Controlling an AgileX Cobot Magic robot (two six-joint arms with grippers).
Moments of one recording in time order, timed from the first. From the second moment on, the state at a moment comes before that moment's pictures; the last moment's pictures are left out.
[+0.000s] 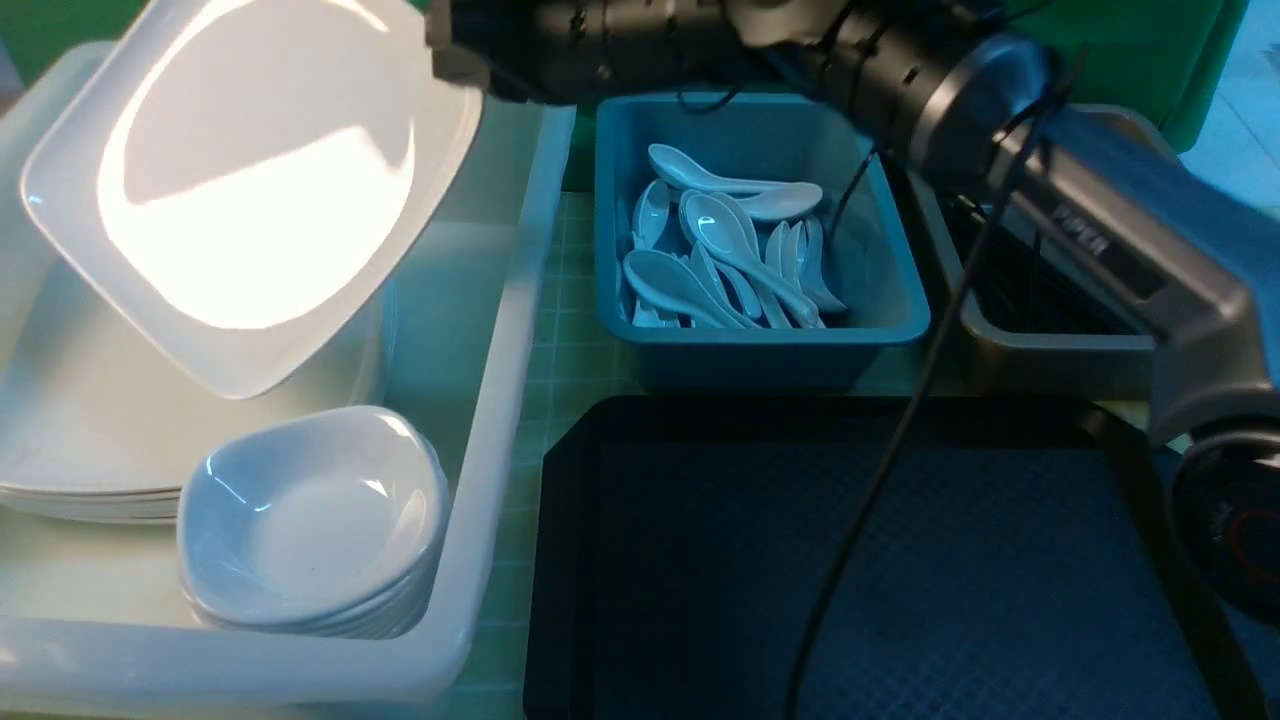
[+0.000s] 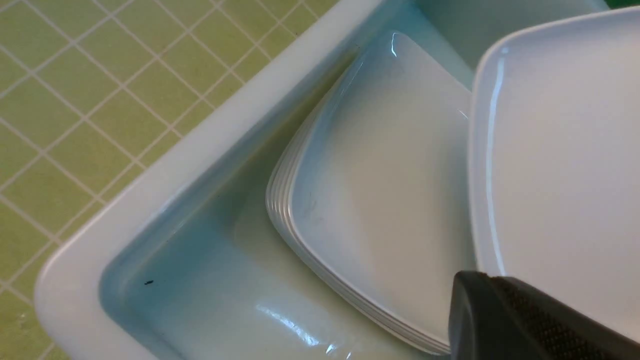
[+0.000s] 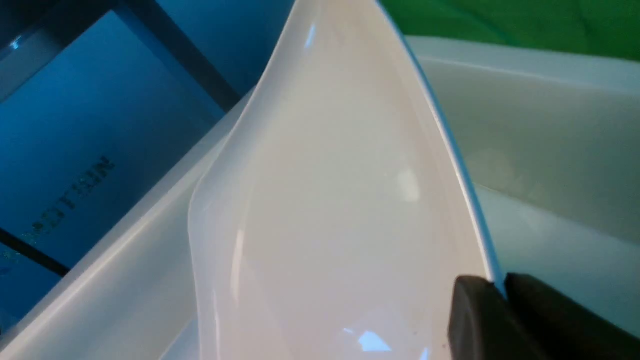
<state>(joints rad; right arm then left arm) 0.64 2.28 -2.26 0.76 0.50 -0.22 0.79 1.03 -1.13 -0.48 1.07 0.05</state>
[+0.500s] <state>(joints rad) 0.74 2.35 -2.26 0.69 0.42 -0.41 0.79 1.03 -1.13 -0.48 1.08 0.06</state>
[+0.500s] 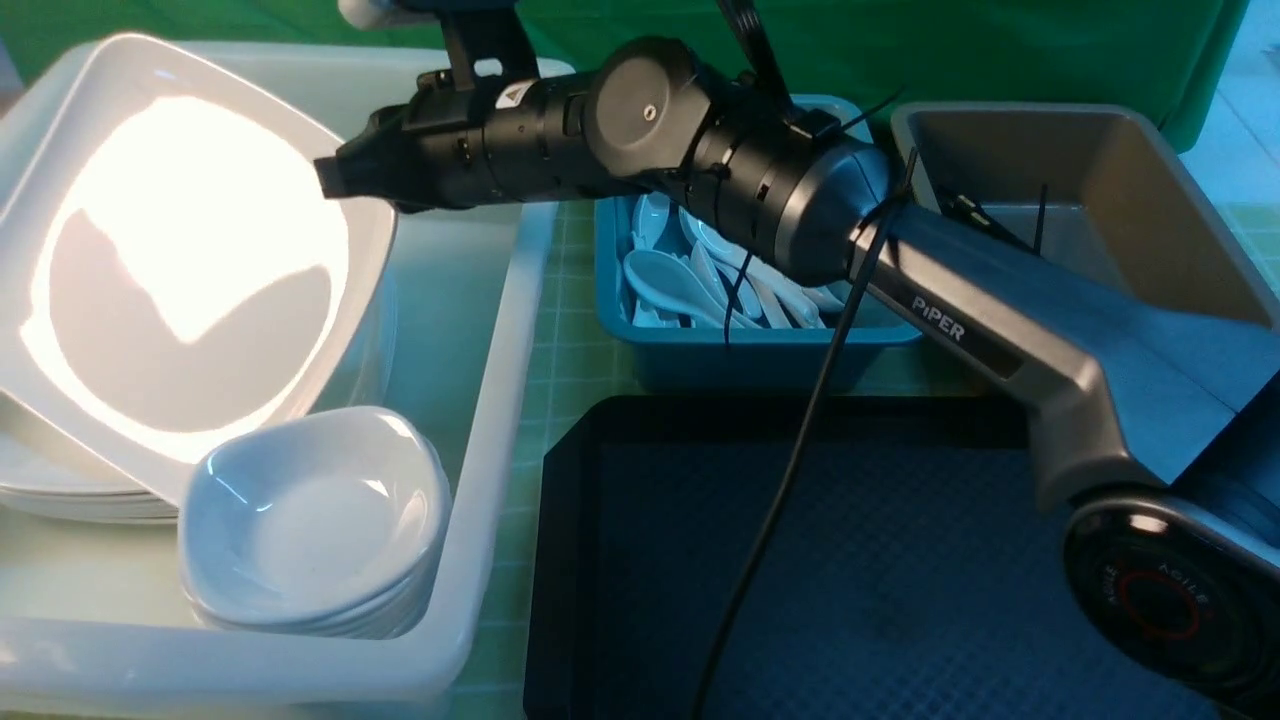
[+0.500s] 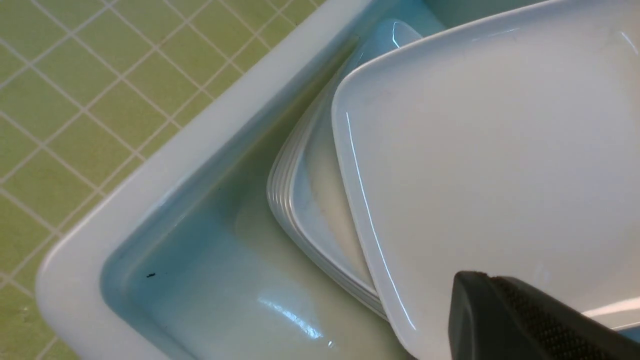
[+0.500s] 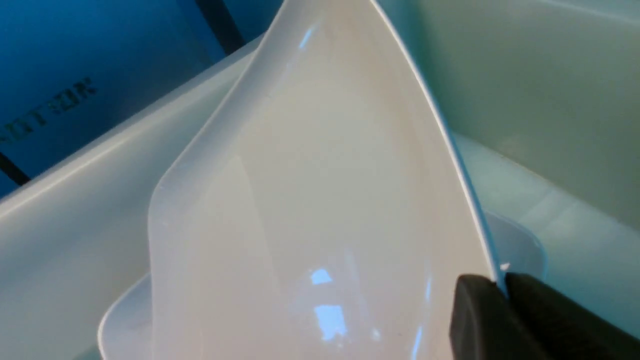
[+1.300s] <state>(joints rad) 0.74 2.46 -2.26 0.64 0.25 -0.15 0.79 1.03 -1.13 -0.48 1.08 0.07</state>
